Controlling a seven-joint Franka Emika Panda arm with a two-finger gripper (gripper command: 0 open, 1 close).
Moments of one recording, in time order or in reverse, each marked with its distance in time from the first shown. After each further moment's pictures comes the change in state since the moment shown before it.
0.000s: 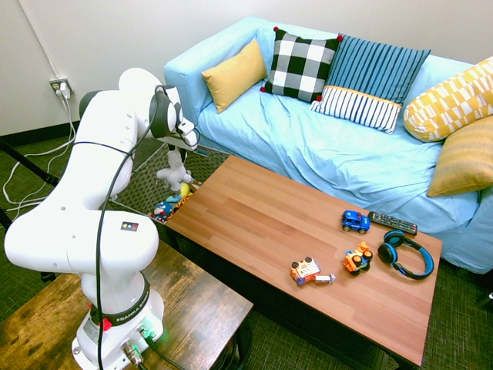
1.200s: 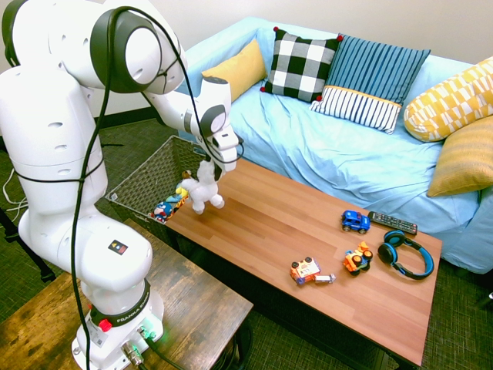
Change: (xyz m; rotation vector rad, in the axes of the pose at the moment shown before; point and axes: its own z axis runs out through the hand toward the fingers) arm 0.115 0.314 -0.160 0.014 -0.074 0.442
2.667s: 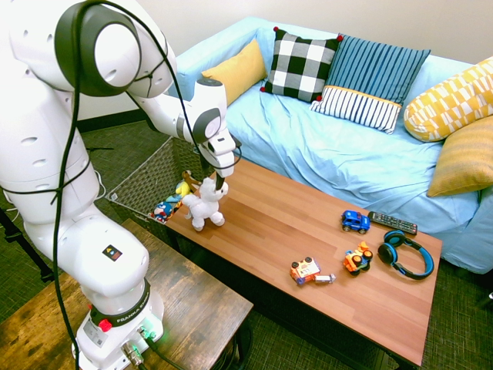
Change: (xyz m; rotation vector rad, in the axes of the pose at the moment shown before) arm 0.008 0.055 0.024 0.000 0.006 0.084
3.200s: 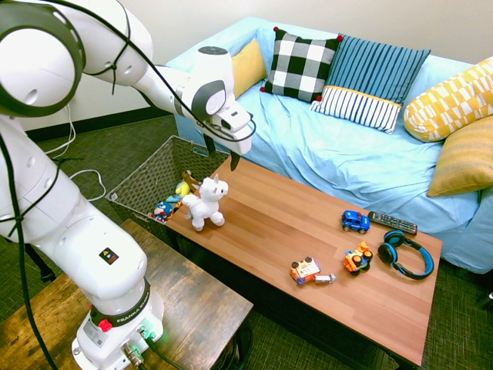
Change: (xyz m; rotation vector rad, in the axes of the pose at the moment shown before) arm 0.020 0.020 -0.097 0.073 0.057 -0.228
